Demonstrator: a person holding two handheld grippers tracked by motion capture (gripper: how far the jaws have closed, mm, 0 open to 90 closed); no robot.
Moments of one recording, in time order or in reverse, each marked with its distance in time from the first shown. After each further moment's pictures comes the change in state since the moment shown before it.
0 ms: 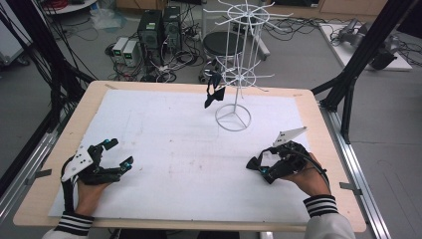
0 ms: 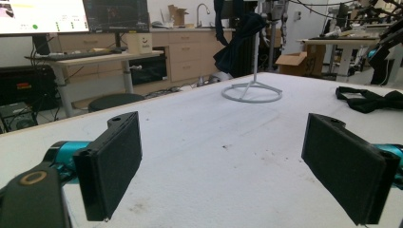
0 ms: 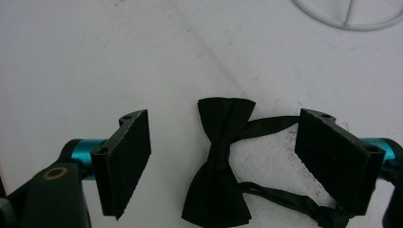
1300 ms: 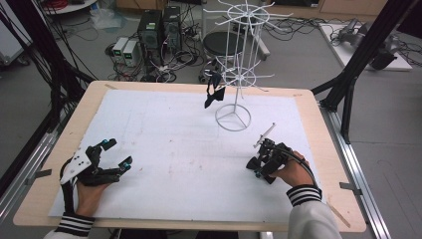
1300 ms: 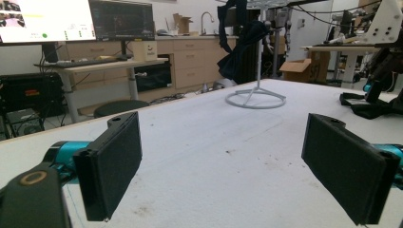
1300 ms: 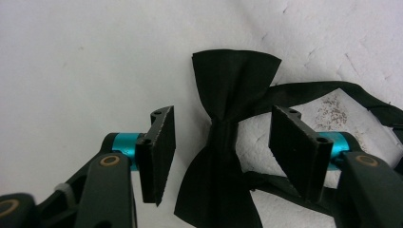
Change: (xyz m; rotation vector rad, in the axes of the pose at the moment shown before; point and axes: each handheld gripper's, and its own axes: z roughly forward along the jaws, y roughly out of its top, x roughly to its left) left arm -0.001 -0.002 -0.002 -0.030 0.018 0.001; right arm -0.004 0.020 0.048 0.384 0.009 0.014
